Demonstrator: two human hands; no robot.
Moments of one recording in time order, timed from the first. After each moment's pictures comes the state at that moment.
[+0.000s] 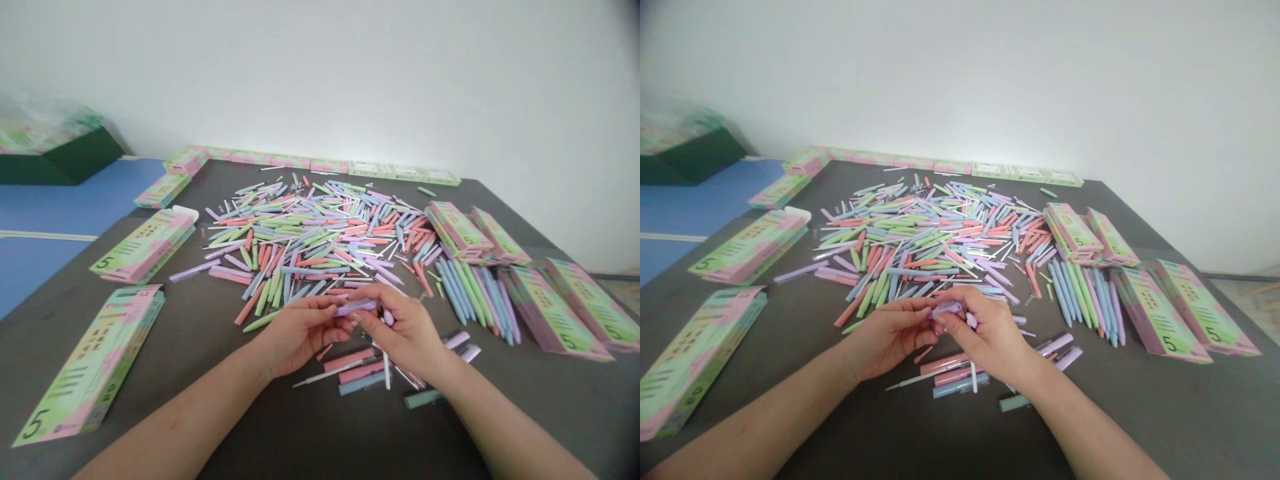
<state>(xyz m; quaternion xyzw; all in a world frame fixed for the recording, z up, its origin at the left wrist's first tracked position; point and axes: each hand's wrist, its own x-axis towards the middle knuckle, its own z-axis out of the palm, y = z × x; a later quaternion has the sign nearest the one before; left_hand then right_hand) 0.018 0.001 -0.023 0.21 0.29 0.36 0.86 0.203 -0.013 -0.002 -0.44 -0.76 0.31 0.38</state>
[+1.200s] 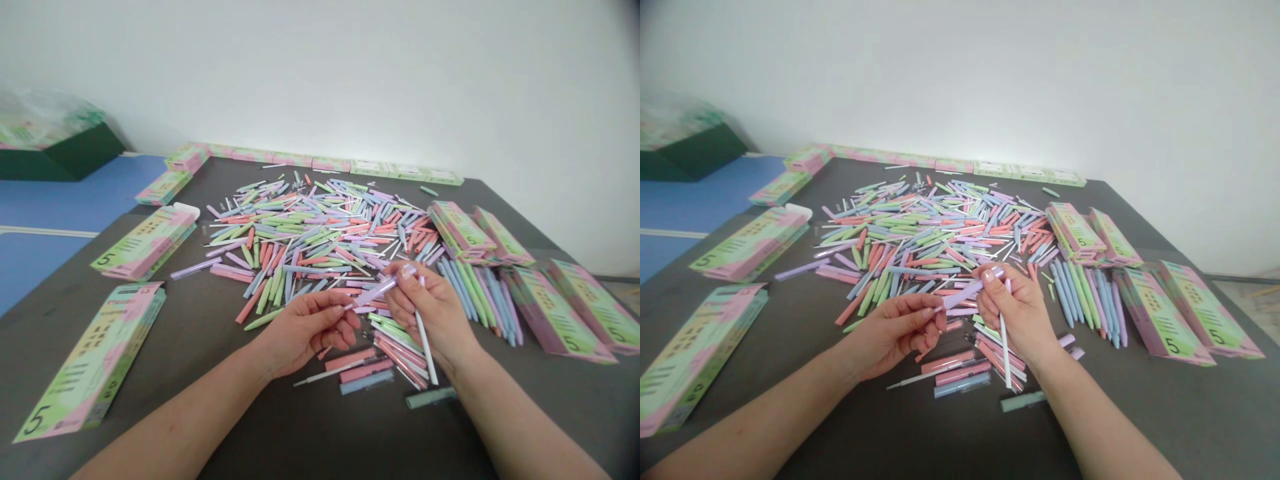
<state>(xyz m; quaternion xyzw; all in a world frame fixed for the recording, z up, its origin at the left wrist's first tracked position) 0.016 -0.003 -0.021 0.28 0.24 0.37 0.85 0.212 0.000 0.006 -0.36 -0.41 0.63 0.55</state>
